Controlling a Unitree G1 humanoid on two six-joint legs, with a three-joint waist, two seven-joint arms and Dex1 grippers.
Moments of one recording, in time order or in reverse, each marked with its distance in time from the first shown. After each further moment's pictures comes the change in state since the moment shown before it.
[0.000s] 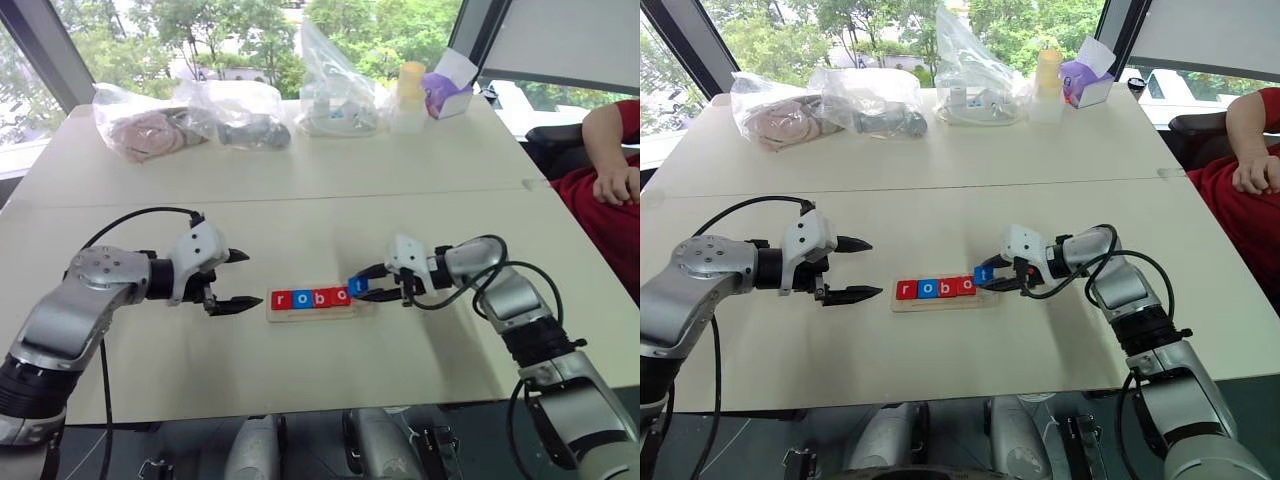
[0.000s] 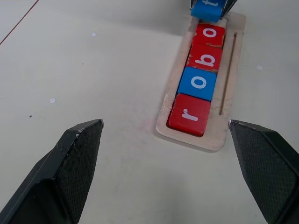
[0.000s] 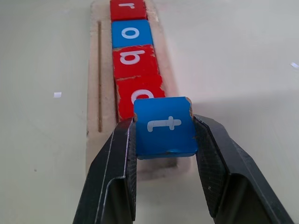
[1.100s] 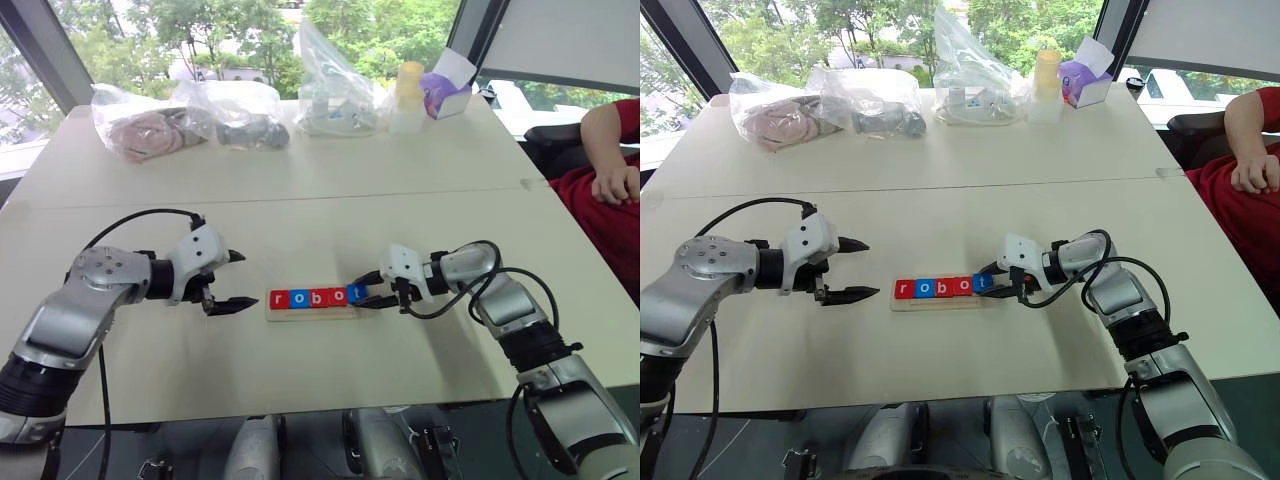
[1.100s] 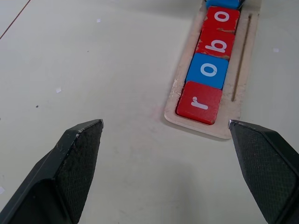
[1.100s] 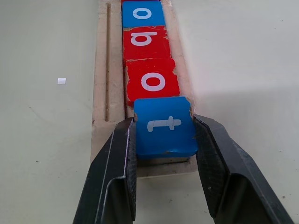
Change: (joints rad) left arm -0.002 0.000 -0.018 0.030 0.063 -0.041 -0.004; right arm 0.021 0.018 0.030 -0.001 -0.029 -0.027 -0.009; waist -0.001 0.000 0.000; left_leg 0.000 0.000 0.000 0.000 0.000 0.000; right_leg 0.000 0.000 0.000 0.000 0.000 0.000
